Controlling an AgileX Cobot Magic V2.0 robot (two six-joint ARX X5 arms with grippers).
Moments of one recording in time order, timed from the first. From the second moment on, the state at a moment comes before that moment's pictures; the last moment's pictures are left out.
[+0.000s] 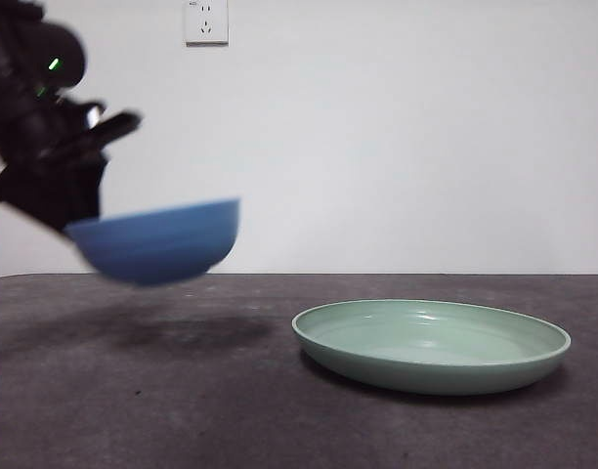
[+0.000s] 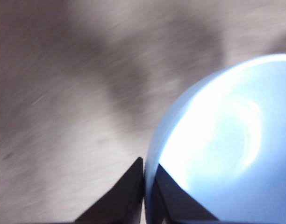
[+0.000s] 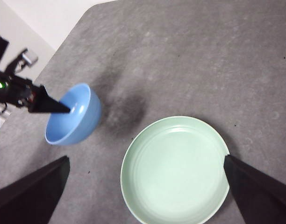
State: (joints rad) left arm -0.21 1.65 1.27 -0.83 0.37 -0.14; right arm -0.02 0.86 1.00 -0.75 -0.68 0.13
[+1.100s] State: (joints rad) left arm -0.75 2.13 1.80 -0.89 0.20 -0.15; right arm -0.02 0.73 1.00 -0.82 -0.65 0.13
